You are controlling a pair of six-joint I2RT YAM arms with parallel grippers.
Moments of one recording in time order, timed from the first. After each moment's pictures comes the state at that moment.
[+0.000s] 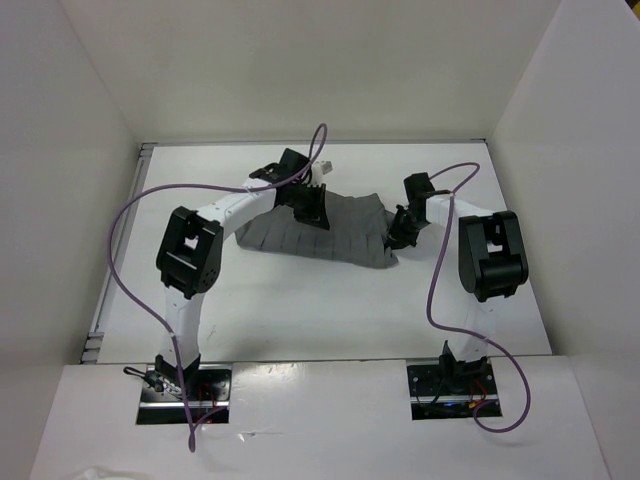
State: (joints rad) left arm -0.47 2.09 1.69 -0.53 0.52 -0.31; right arm 0.14 1.89 1.19 -0.54 -0.20 0.60
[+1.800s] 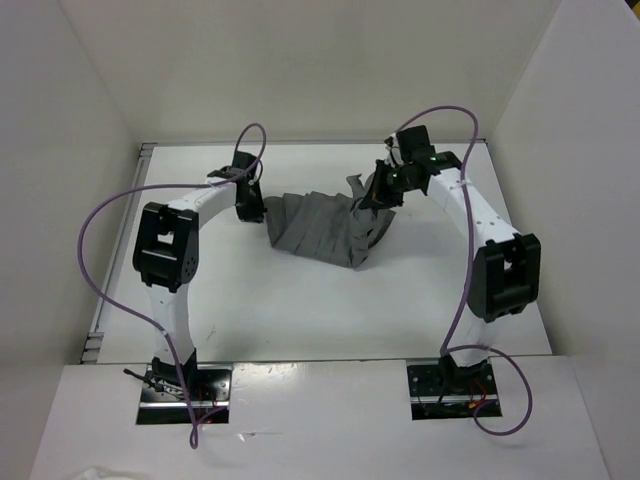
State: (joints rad) left arm -0.22 2.05 1.55 -0.56 -0.02 -0.46; right arm 0.25 1.71 1.54 -0.78 -0.41 0.46
